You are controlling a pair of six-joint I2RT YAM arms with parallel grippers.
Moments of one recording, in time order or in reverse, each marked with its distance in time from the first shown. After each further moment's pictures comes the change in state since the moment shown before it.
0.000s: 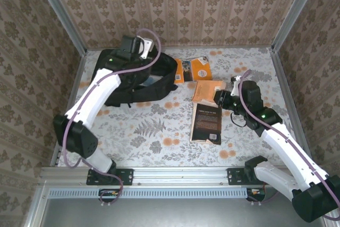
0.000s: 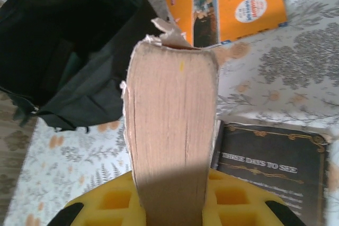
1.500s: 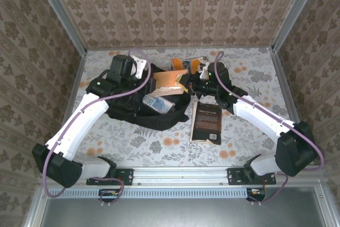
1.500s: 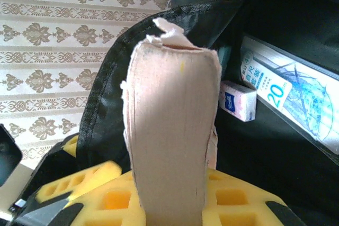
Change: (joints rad) left arm -0.050 -0.289 -0.287 -0.028 0.131 -0.112; right arm 0.188 0.471 0.220 0.441 -0.281 0.652
